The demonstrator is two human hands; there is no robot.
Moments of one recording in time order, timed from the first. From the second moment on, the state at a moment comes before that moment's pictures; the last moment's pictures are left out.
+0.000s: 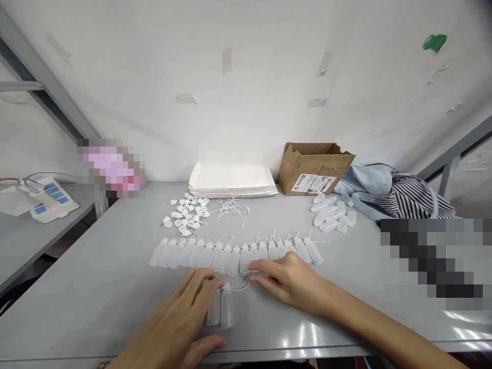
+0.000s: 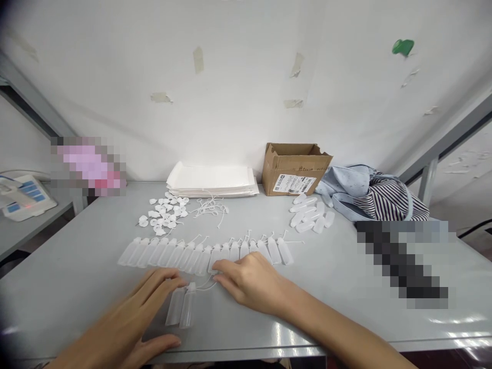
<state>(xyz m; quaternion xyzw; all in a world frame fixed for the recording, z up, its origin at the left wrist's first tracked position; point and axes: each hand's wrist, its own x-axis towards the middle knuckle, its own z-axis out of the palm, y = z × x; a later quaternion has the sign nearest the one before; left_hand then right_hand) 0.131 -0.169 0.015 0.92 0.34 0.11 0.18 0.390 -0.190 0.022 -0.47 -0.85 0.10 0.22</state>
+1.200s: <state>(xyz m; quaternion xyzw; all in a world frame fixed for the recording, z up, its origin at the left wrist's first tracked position) 0.203 -0.070 0.058 0.92 0.33 0.13 0.13 0.534 -0.125 0.033 -0.72 -0.64 -0.09 0.23</state>
